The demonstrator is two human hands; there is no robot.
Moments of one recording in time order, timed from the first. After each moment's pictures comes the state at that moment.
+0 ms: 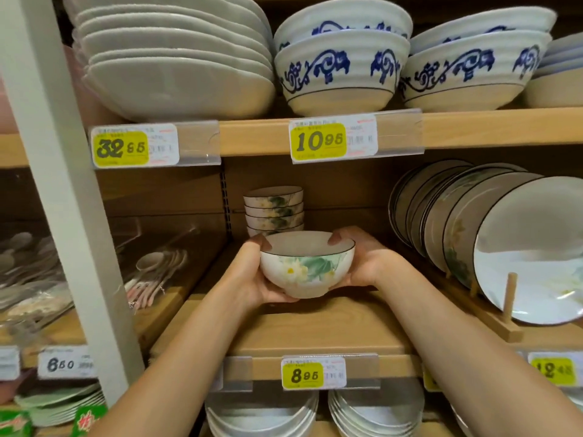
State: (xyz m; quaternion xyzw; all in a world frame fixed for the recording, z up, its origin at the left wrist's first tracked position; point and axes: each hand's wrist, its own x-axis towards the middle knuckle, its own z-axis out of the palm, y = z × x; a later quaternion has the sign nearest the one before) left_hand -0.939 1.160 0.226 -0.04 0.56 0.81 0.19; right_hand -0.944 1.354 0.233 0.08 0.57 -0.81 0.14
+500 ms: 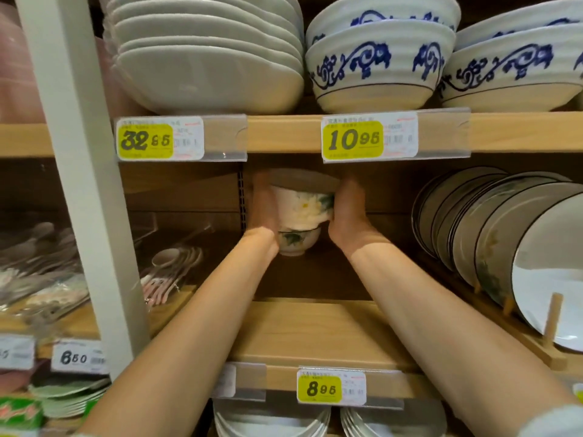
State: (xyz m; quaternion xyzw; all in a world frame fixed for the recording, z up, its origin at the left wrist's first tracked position) left_hand -0.979 1.172 0.279 0.07 0.54 0.84 -0.09; right_hand -1.008 1.286 0.293 0.01 0.49 -0.84 -0.22
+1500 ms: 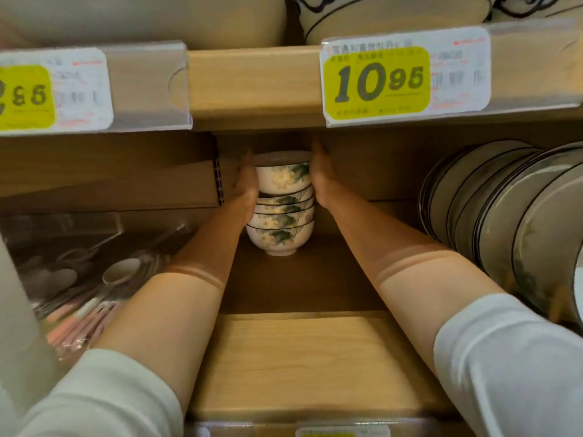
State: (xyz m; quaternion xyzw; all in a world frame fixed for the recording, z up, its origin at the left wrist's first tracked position) left_hand -1.147 1.172 0.280 0.09 0.66 0.74 -0.11; right_hand -1.142 1.301 0.300 -0.01 0.66 -0.72 -0.23
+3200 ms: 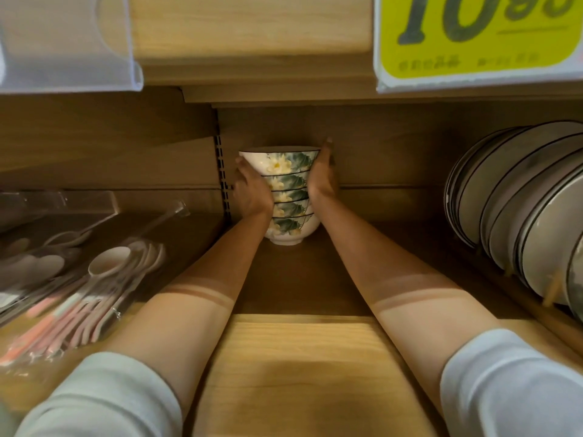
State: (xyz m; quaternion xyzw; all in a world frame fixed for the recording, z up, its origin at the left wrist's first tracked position) left_hand -1.184 1.189 0.227 -0.06 0.62 0.73 -0.28; right_hand -1.174 1.285 0.254 0.09 0.66 -0.70 -0.25
